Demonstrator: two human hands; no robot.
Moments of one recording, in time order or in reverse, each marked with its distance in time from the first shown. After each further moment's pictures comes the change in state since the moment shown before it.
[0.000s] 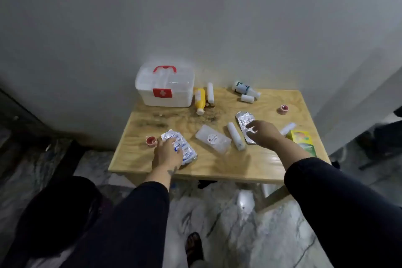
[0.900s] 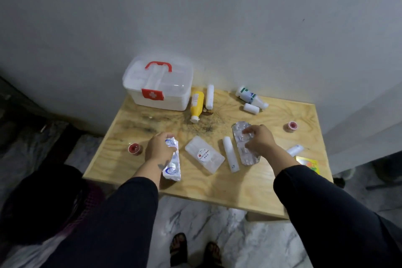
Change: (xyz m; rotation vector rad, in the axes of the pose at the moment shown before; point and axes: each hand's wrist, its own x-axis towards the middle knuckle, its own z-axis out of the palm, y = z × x) left_hand 0.061 0.031 0.014 -0.098 0.083 -0.064; right_hand 0.086 0.008 -0.001 0.065 -0.099 0.095
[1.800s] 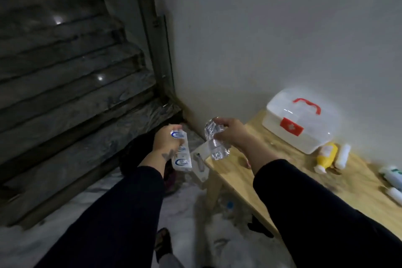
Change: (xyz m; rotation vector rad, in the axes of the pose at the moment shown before) left_hand -0.064 -0.179 -0.225 -0.393 0.458 -0.273; right_hand -0.118 -0.324 0.189 0.022 -0.481 -0.691
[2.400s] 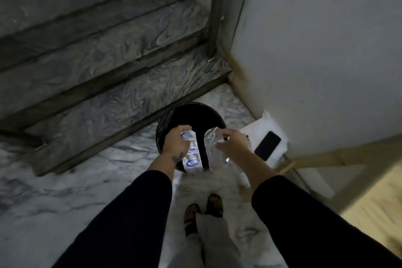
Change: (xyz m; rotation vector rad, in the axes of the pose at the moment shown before) left_hand 0.189 -0.241 -0.086 -0.004 -0.048 -0.342; right_hand 0.211 -0.017 0.281 -0.087 -0.239 0.250
